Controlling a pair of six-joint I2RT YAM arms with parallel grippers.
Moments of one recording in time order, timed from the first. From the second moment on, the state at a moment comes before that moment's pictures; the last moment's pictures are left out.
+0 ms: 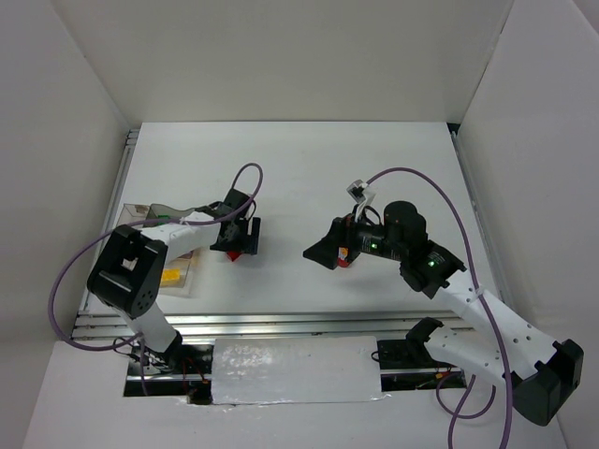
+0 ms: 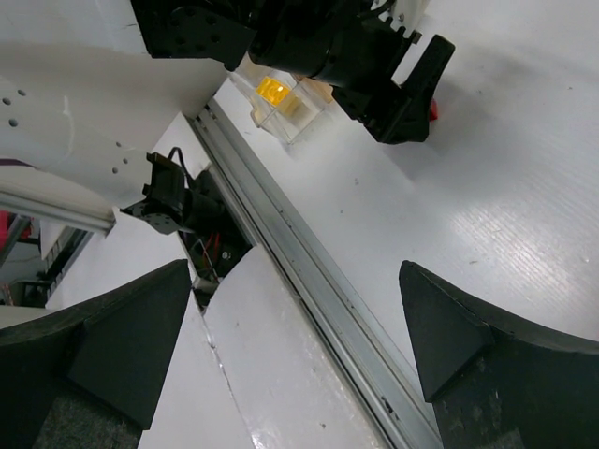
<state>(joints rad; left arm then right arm) -0.44 1.66 0.96 -0.44 -0.15 -0.35 0.63 0.87 0.78 -0.18 -0.47 0.52</state>
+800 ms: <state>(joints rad) -0.72 1.19 0.81 -0.23 0.00 -0.37 0.62 0.87 0.68 -0.01 -0.26 0.77</state>
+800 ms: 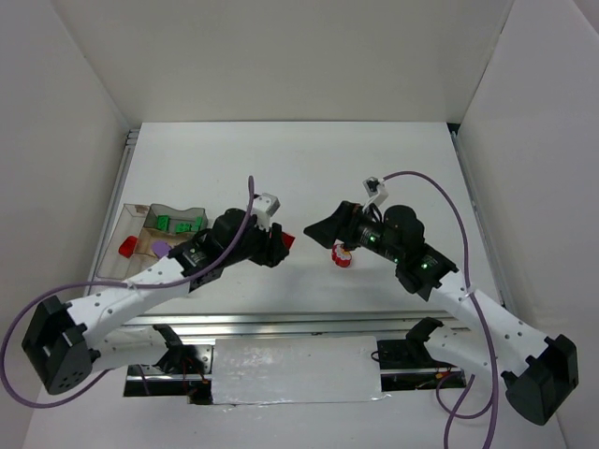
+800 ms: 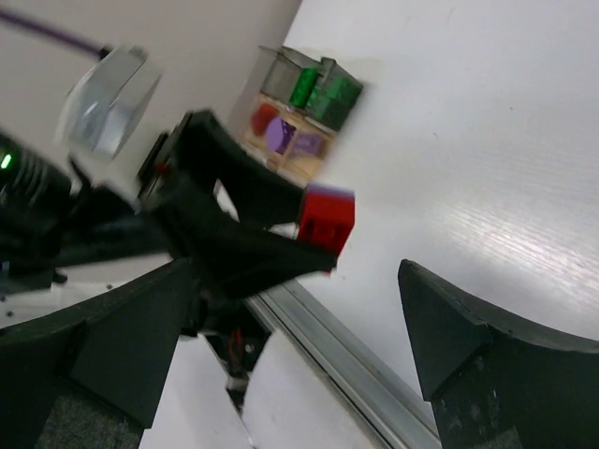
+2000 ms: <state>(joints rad) -0.89 0.97 0.76 -0.09 -0.07 -0.27 0.78 1.07 0.69 0.22 -0.22 0.91</state>
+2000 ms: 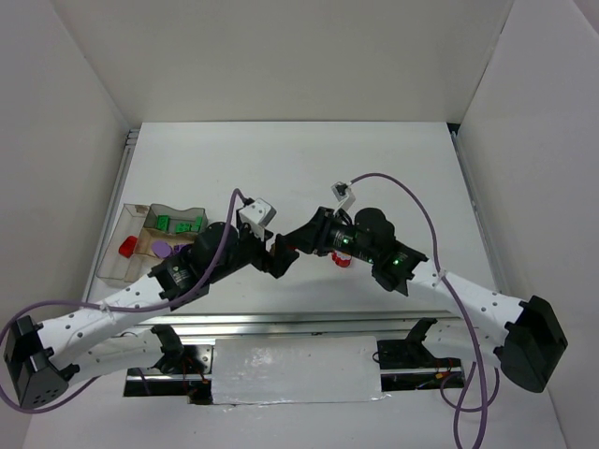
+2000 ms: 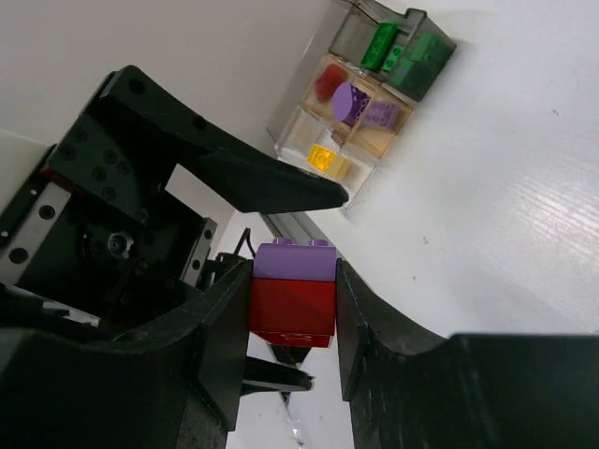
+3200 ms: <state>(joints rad) -0.89 0.88 0.91 -0.23 0.55 -0.20 0.64 0.97 0.61 0.70 -1.11 0.63</state>
